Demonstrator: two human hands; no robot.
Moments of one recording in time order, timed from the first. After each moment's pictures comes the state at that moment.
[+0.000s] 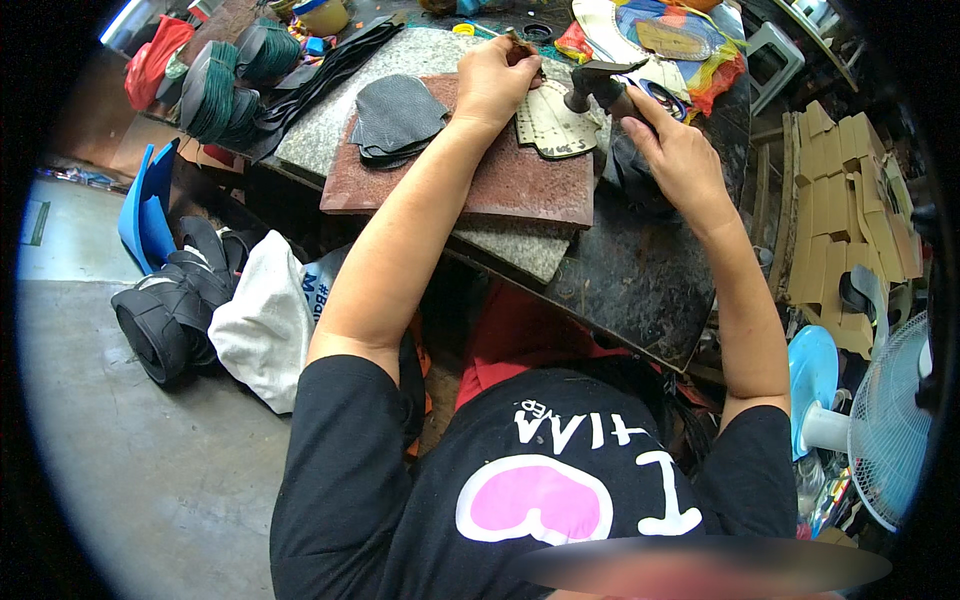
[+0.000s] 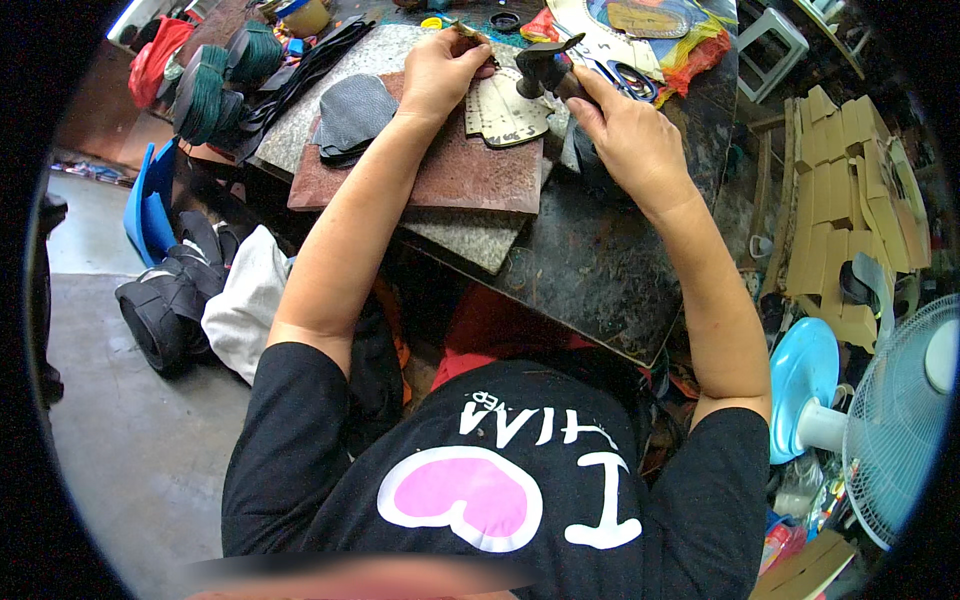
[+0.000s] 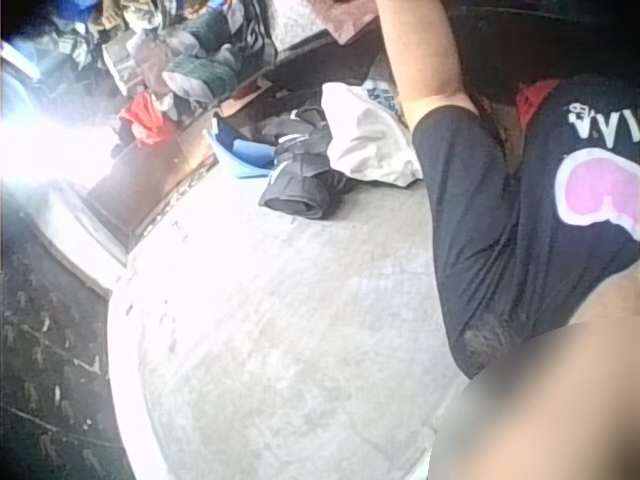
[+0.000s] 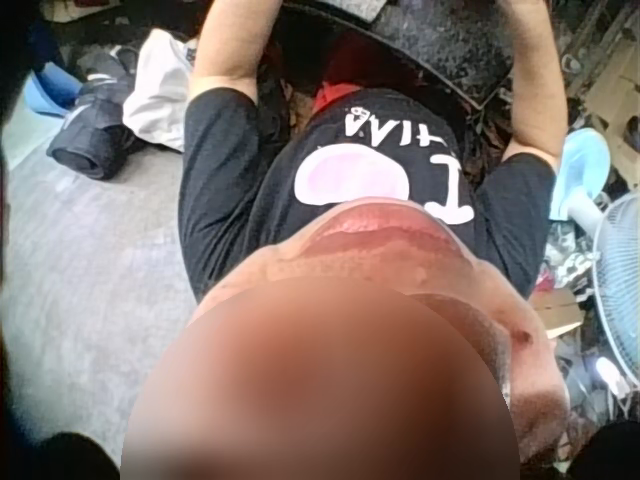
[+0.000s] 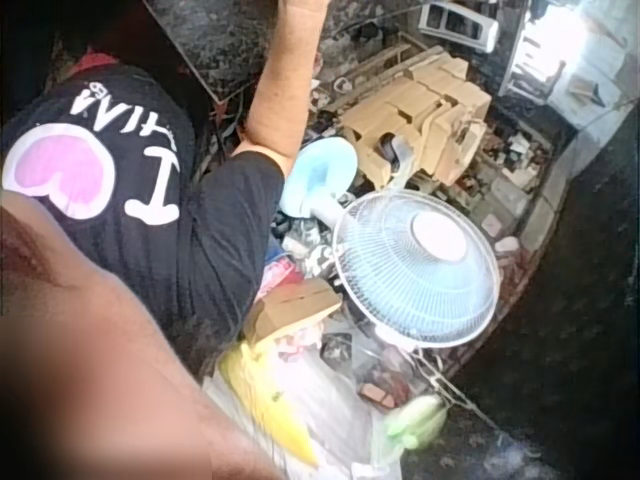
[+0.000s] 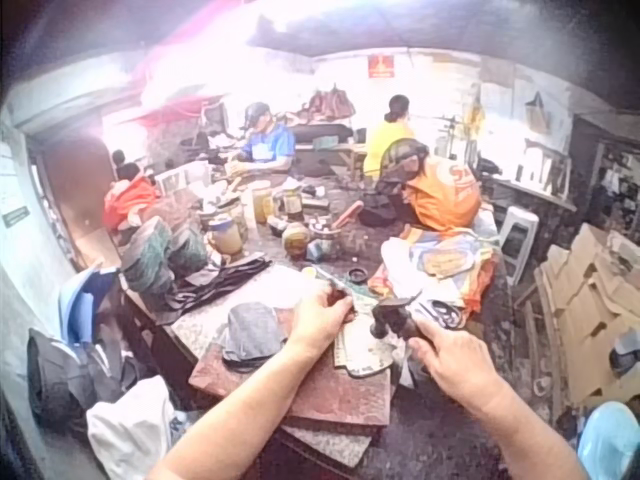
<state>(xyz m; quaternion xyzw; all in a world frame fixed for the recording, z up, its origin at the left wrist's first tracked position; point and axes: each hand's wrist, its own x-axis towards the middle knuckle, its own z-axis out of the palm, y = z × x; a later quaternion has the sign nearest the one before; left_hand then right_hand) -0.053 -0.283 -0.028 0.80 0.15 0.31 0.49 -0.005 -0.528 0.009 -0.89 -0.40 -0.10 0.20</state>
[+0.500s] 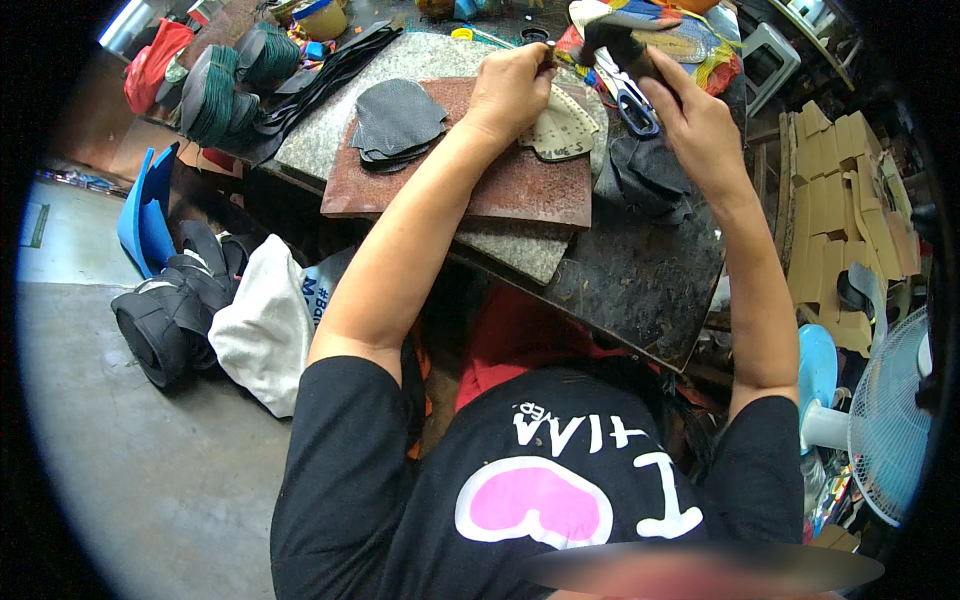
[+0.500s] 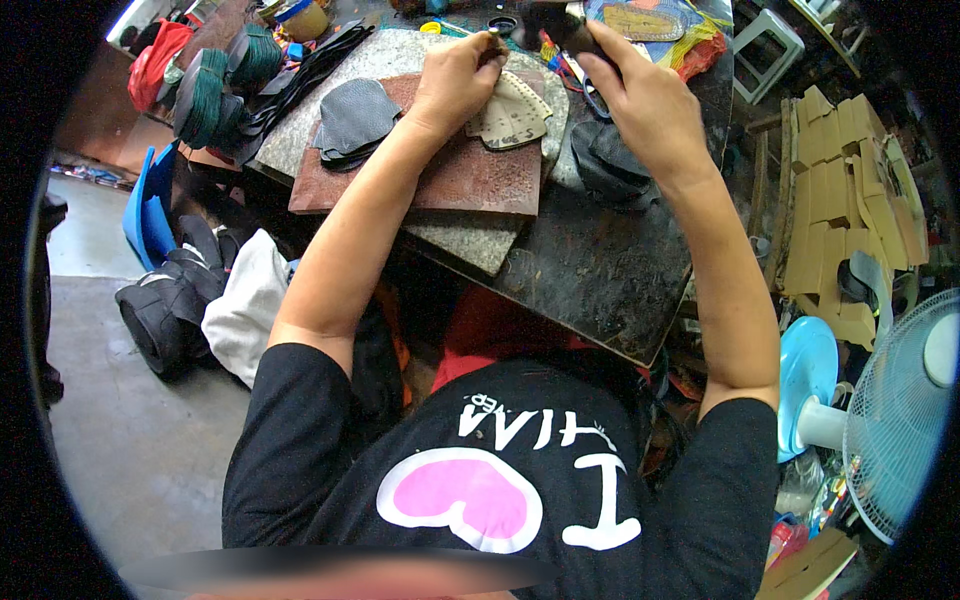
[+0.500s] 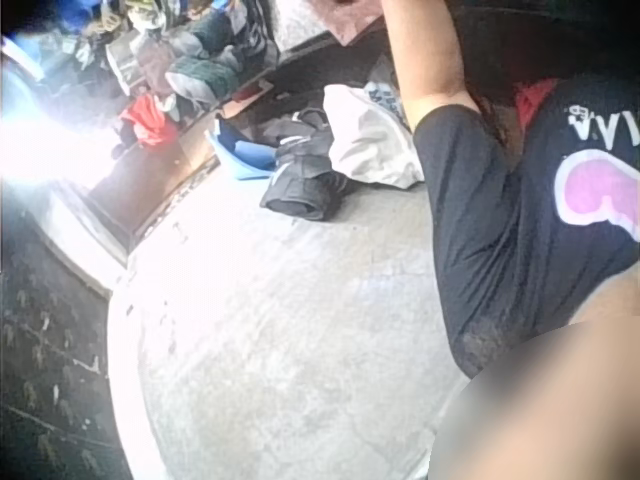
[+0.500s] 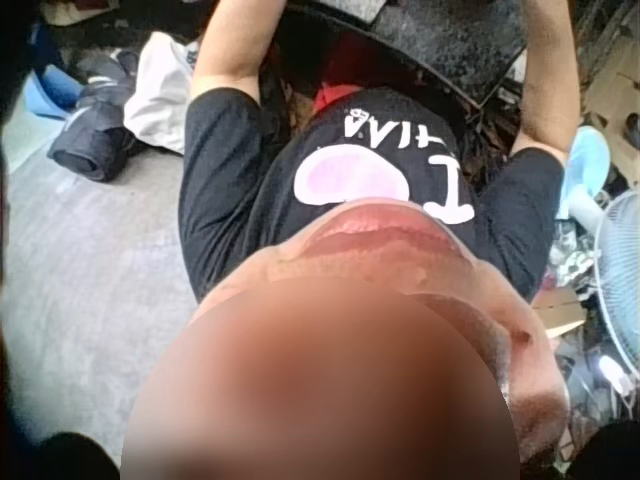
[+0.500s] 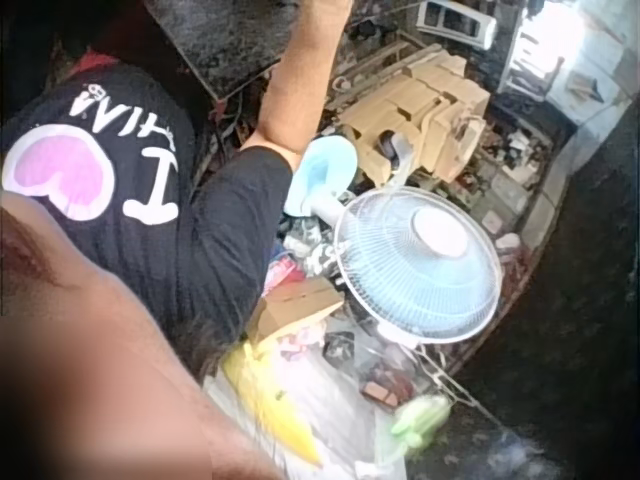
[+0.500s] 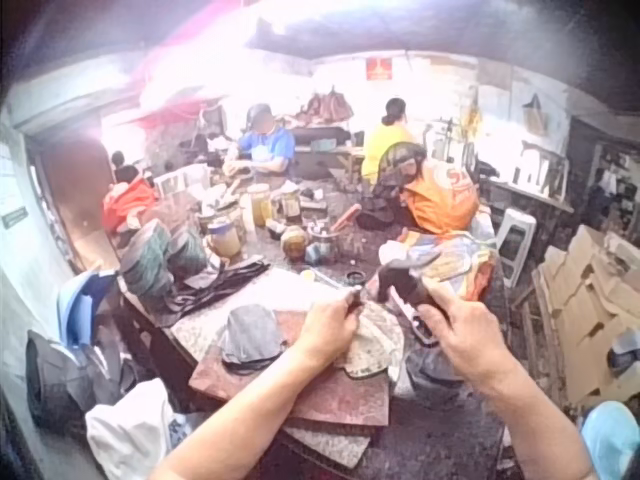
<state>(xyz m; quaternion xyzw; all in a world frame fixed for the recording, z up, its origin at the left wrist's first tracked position) -0.052 -0.294 -0.020 0.88 0.01 0.39 0.25 0.000 -0.514 0.047 -0.85 -0.39 -0.10 0.35</state>
